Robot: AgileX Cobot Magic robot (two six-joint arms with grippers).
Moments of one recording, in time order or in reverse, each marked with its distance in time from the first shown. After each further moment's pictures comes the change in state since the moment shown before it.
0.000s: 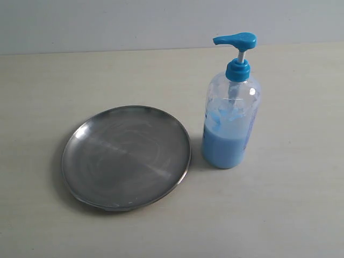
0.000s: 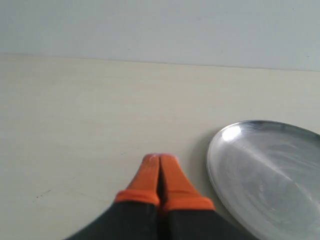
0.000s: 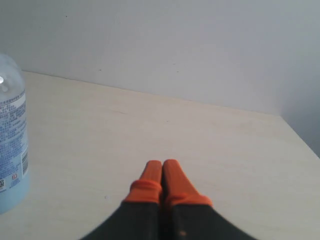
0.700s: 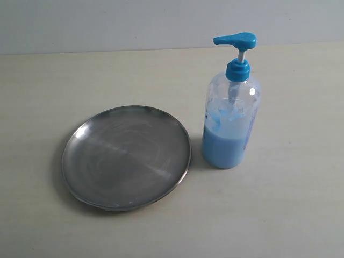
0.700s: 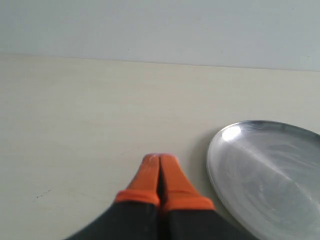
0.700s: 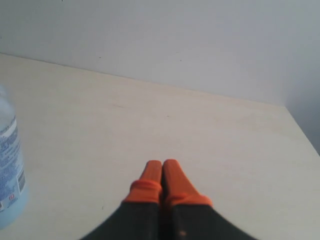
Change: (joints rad) left arm 0.000 0.000 0.000 0.000 0.000 0.000; right arm 0.000 0.406 -0.269 0.000 0.005 0.000
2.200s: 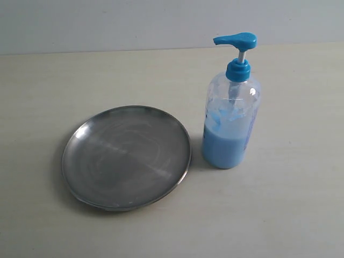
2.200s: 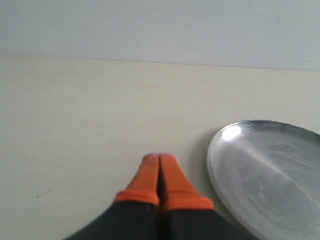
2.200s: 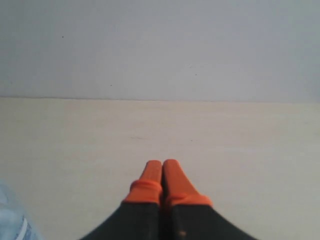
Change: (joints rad) left arm 0.000 0.000 0.000 0.000 0.000 0.000; right arm 0.000 0.418 -0.262 0.175 -0.115 0.024
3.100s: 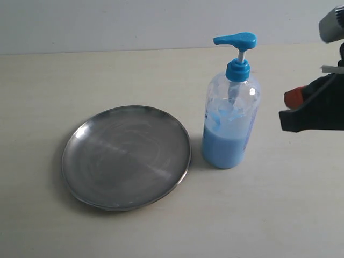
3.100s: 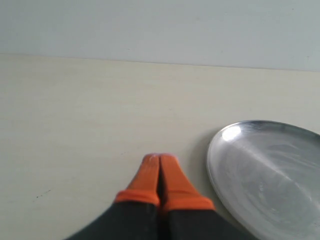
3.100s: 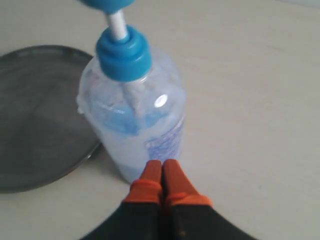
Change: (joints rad) left arm 0.000 0.000 0.000 0.000 0.000 0.000; right arm 0.403 0.146 -0.036 0.049 0.240 0.009
